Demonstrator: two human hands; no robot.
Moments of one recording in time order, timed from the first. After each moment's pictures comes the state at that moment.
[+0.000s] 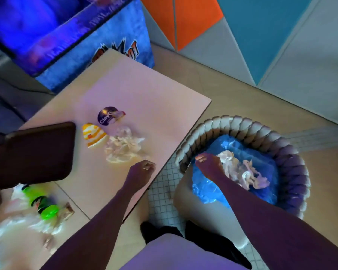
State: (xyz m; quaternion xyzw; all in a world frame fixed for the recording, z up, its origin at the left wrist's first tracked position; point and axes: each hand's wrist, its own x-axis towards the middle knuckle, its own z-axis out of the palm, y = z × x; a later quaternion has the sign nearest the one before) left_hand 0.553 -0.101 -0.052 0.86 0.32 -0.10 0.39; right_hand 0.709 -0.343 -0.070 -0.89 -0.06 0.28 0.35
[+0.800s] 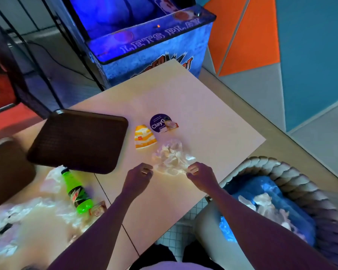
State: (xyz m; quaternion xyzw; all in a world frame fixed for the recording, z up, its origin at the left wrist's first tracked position) left_hand 0.448 0.092 -0.061 0.78 0.44 0.02 0.43; right_hand 0.646 -0.096 -0.047 -0.88 -0.26 0.31 0.24
